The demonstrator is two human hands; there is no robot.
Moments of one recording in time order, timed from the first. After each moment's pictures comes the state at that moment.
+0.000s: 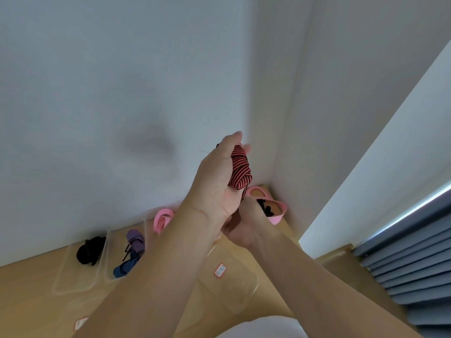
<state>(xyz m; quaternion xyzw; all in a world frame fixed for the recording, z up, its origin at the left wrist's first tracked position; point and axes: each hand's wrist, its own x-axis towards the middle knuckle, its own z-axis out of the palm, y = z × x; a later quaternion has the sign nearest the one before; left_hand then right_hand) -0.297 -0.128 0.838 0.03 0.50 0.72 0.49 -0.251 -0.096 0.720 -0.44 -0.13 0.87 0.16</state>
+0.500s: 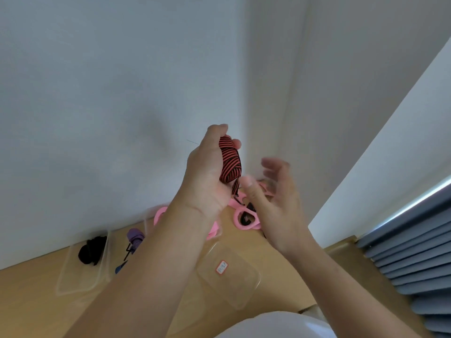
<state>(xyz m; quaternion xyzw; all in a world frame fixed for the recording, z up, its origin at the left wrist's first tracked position) -0.307 -0.125 0.840 0.05 0.58 0.70 0.42 -0.181 -0.105 0.775 -0.38 -0.68 0.52 0.36</state>
